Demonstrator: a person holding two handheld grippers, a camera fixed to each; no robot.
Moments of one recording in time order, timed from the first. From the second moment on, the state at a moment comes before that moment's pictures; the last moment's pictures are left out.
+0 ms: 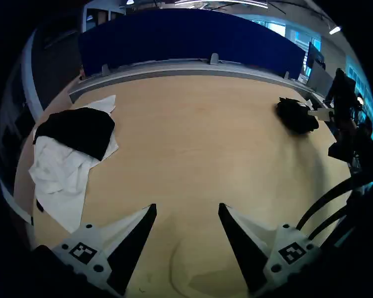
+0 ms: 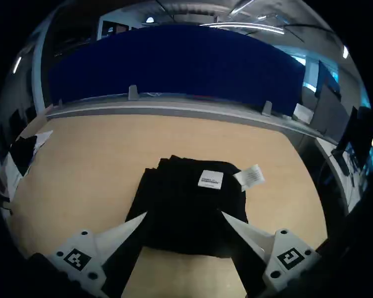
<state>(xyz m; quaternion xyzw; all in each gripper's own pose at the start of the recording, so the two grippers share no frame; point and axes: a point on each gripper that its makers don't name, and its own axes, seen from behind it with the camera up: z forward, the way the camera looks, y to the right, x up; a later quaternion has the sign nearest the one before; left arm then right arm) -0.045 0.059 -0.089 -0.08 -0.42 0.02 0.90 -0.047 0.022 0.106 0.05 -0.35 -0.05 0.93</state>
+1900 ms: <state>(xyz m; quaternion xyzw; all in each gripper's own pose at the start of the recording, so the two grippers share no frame) -0.006 0.068 -0.065 -0.09 -0.35 0.00 0.93 0.102 0.003 0.041 0.05 -0.16 0.07 0.98</state>
